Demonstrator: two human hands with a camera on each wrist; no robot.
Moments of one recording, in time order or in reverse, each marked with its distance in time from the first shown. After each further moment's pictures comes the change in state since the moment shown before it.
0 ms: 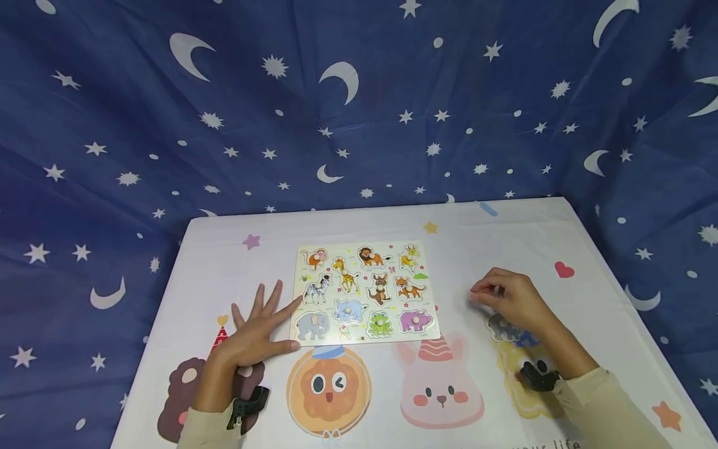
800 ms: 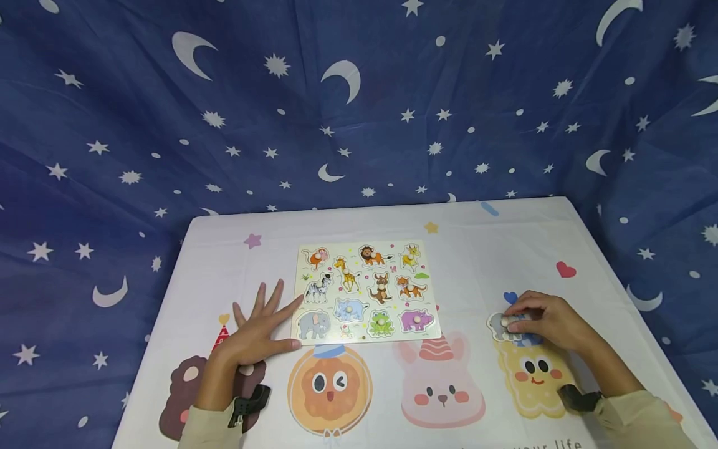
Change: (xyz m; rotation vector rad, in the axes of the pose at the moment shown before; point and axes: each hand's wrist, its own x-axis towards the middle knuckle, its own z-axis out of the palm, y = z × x) left_hand 0.000 0.001 0.001 0.006 0.011 -0.005; right_hand -0.054 0.053 -0.029 0.145 -0.209 0.233
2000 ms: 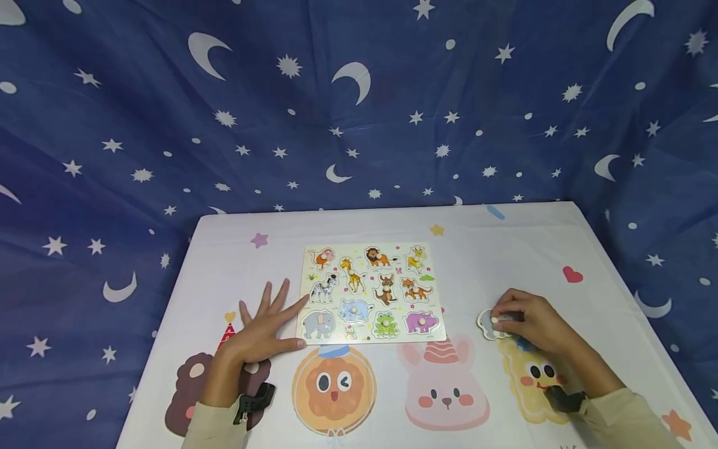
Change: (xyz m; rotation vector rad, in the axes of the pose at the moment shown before) left_hand 0.001 -0.002 0.002 0.000 -0.001 -0.017; right_hand 0.019 -0.021 0.028 -0.147 0.048 -0.179
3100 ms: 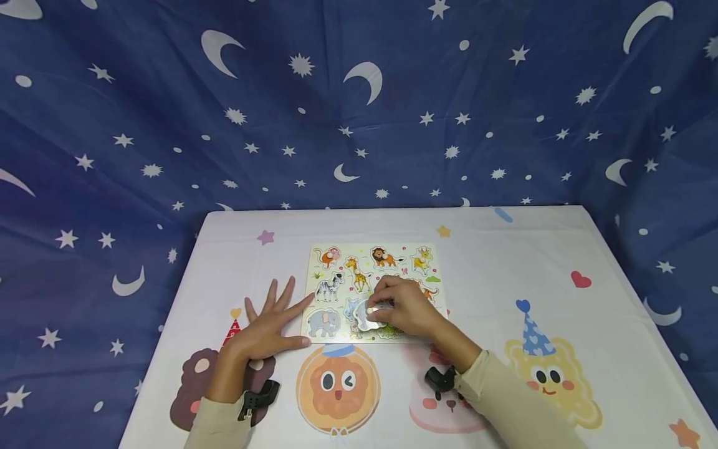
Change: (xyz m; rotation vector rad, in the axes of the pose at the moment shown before) left_hand 0.000 -0.003 0.000 0.000 -0.004 -0.005; right_hand 0.112 -0.174 0.118 0.218 -0.087 -0.295
